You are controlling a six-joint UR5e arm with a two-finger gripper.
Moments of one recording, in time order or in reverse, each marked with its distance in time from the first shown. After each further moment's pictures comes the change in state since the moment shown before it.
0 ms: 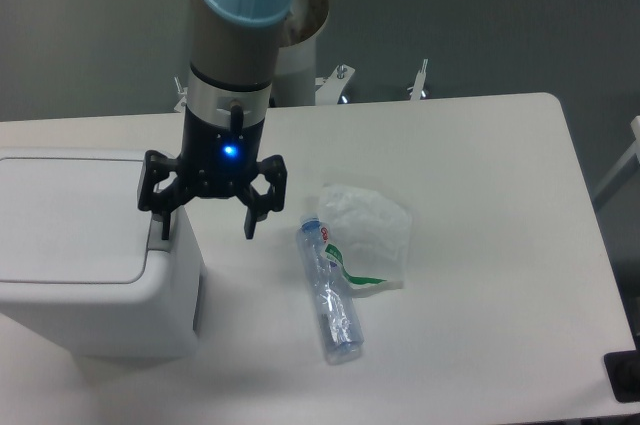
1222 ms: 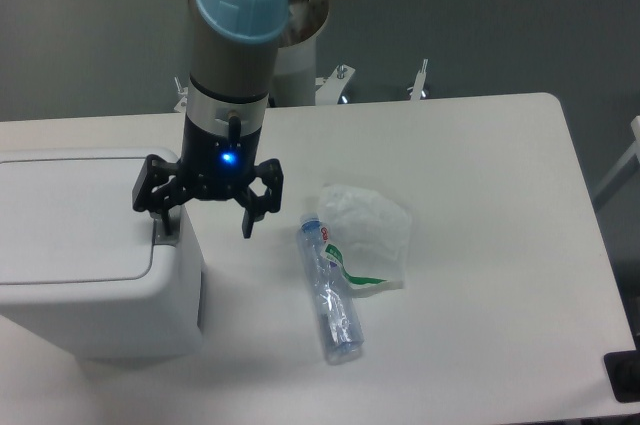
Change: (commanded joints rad) arm 0.002 0.006 -0.028 0.000 0.002 0.003
